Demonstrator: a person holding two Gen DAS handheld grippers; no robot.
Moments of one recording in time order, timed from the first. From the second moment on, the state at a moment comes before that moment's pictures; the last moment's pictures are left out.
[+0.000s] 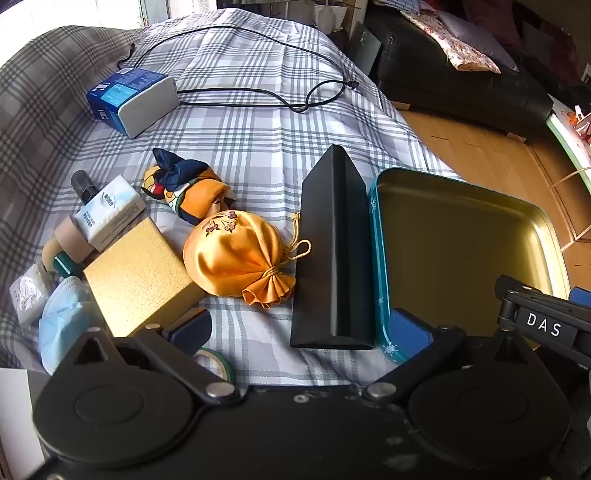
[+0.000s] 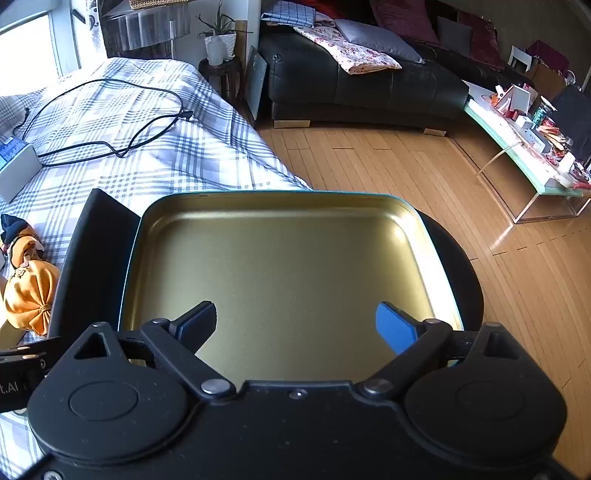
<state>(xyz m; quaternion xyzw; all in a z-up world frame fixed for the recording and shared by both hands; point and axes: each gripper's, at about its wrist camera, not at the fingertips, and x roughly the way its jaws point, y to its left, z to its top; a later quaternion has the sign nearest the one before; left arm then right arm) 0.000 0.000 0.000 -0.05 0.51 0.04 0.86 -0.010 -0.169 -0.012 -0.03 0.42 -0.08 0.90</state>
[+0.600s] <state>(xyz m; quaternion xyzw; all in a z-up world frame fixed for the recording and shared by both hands) -0.001 -0.002 -0.001 -0.05 0.51 0.03 0.86 -0.011 -0.169 -0.012 -0.03 0.42 -0.07 0.90</state>
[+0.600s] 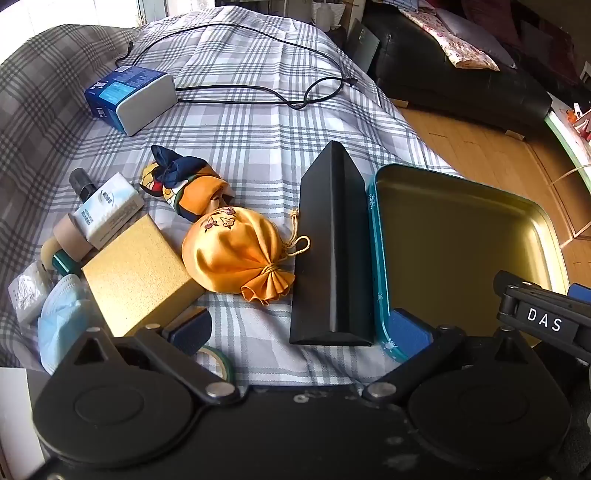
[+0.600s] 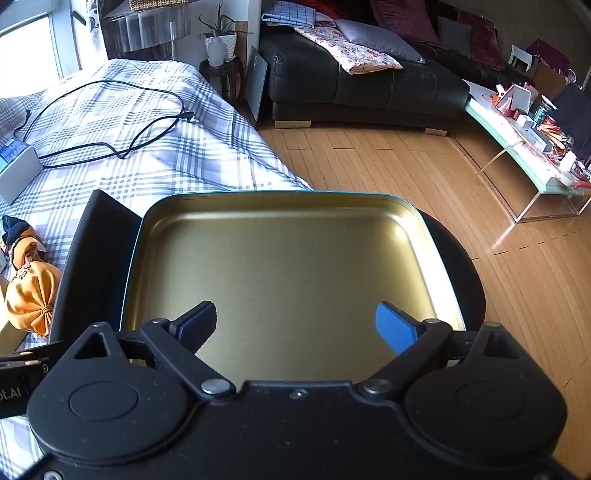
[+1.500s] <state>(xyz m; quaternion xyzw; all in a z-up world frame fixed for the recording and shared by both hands) -0.002 0.000 -0.001 -0.05 0.51 0.03 0.86 -0.010 -0.169 -0.013 -0.03 0.42 -0.07 0.90</state>
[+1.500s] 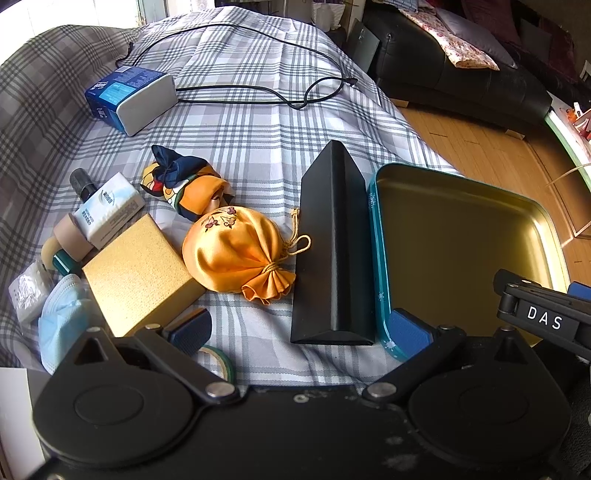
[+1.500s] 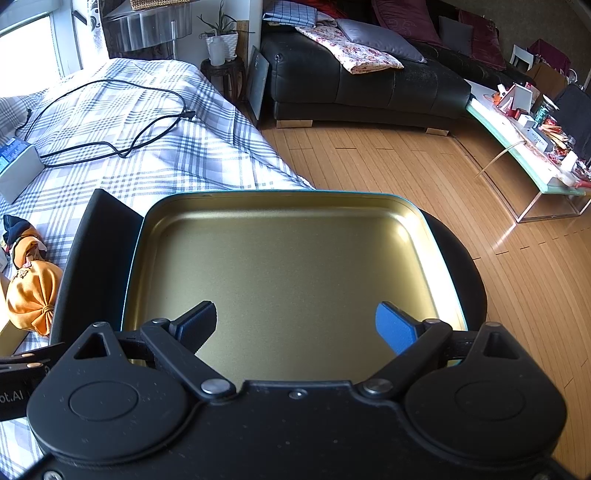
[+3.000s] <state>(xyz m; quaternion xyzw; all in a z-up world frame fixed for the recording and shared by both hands) -0.007 0.095 0.053 -0.09 0.45 0.13 0.88 -0.023 -0.128 0.020 -0.02 0.39 0.01 0.92</state>
